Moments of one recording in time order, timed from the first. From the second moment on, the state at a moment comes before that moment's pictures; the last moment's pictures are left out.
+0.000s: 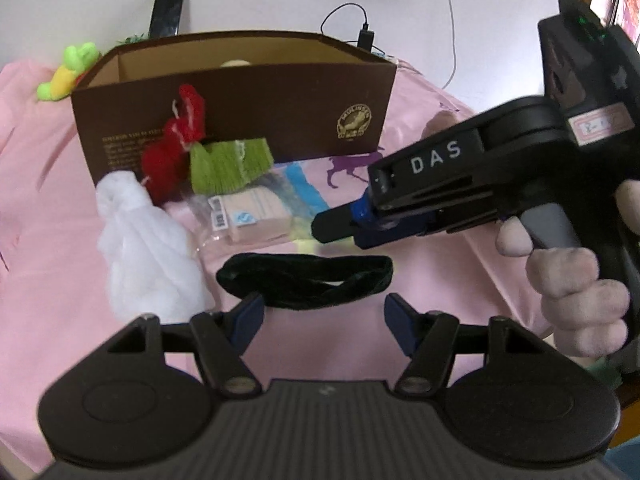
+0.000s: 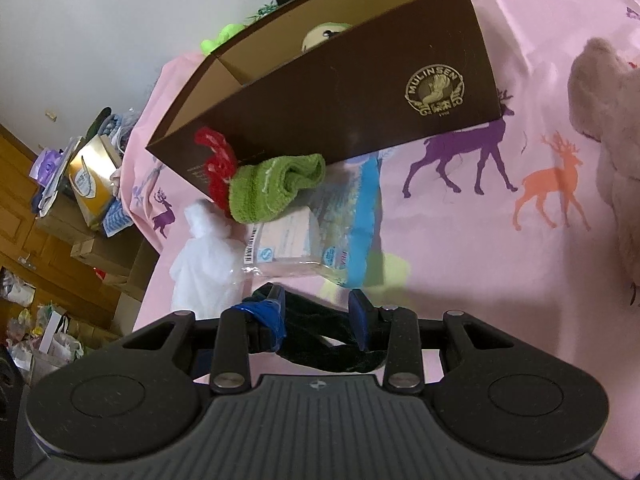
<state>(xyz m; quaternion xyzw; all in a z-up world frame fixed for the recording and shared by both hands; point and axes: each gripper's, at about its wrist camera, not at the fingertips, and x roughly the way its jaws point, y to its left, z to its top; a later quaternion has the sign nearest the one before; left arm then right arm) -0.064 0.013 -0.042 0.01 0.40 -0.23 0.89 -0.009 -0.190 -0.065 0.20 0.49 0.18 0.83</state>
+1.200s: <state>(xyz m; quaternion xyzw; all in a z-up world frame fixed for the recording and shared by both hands) -0.048 0.029 -0.062 -0.04 0.39 -0.26 0.88 -0.006 -0.175 -0.073 0.19 0.51 0.21 0.81</state>
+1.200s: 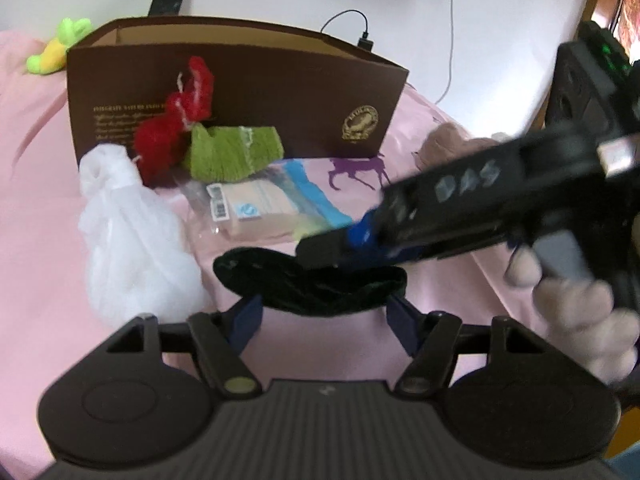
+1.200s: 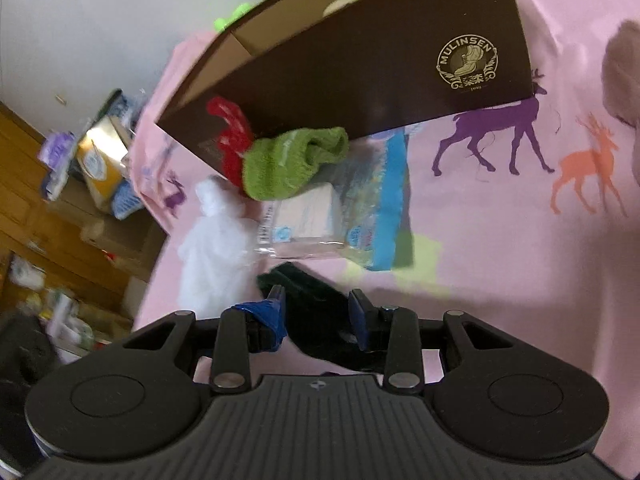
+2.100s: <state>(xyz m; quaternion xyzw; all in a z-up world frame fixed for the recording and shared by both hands) -0.065 0.001 -0.006 0.06 0.26 -0.25 0.93 -0.014 -0.195 -0.028 0.32 0.43 0.31 0.79</state>
